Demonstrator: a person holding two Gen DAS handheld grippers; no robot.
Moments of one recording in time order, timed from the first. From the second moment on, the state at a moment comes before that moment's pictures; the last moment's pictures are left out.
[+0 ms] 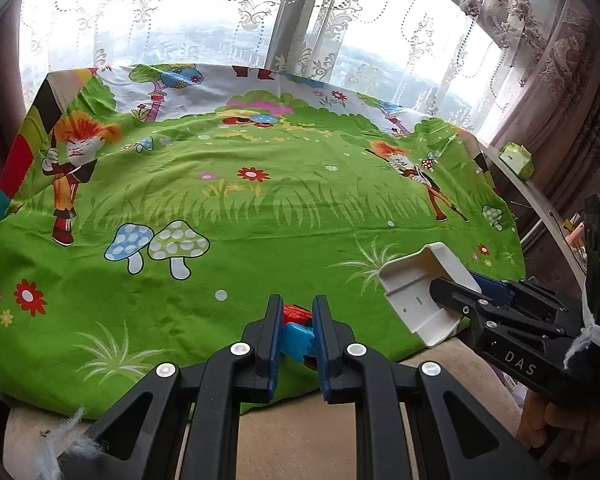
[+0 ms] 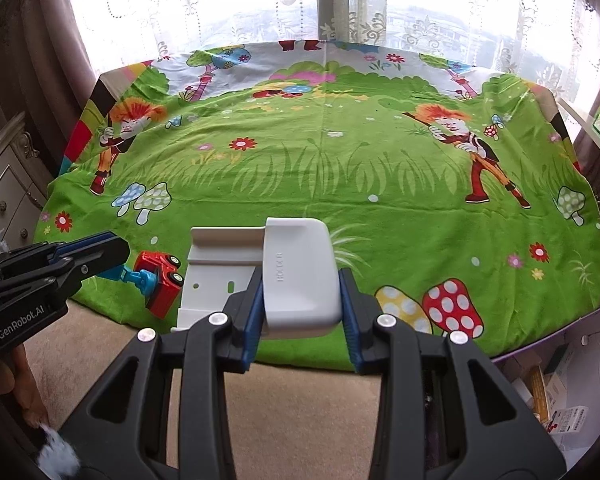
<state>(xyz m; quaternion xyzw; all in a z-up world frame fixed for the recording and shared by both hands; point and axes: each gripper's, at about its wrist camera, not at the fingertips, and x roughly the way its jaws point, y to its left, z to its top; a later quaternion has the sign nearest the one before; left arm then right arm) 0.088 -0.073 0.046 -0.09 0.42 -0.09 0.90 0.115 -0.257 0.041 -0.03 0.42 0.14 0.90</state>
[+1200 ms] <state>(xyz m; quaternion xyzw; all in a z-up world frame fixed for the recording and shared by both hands) 0.080 -0.194 0.060 -0.03 0.43 -0.20 0.88 0.057 -0.379 0.045 0.04 0.42 0.06 0.91</state>
